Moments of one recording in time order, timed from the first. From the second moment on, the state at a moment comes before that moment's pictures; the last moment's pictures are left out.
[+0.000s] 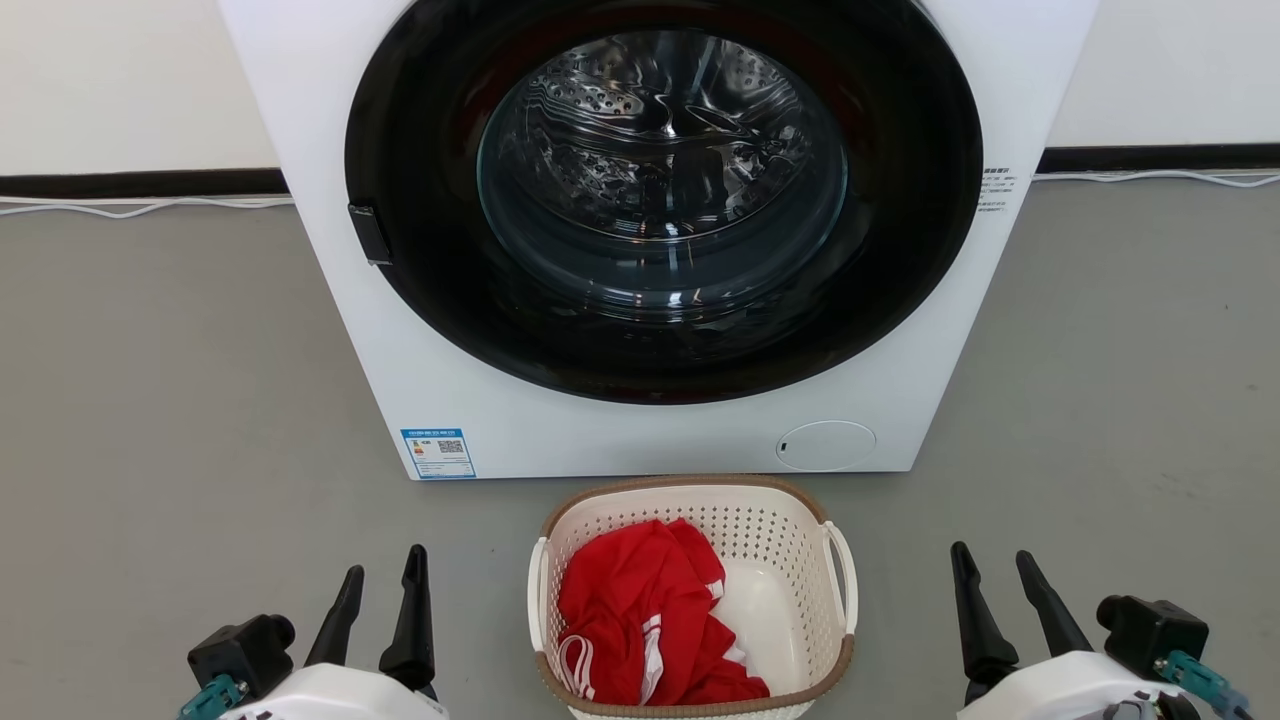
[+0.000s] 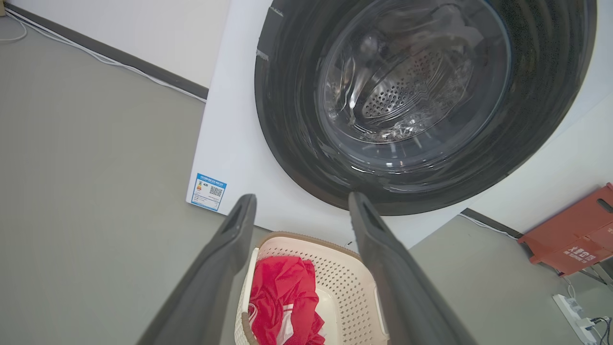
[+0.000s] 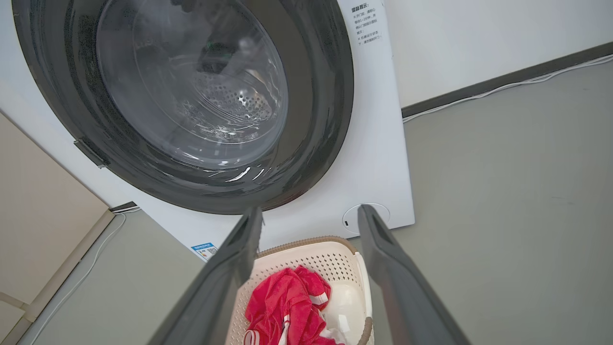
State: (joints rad) left arm 0.01 0.03 -0.04 0.26 -0.53 -0.04 -0.15; right arm -0.03 -0.04 -0.03 0.37 0.36 0.12 -0.15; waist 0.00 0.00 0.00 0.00
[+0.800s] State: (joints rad) left arm 0.02 0.04 -0.07 0.25 -0.26 -0.02 -0.22; right arm -0.03 -0.04 -0.03 0.41 0.06 0.12 -0.21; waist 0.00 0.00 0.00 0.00
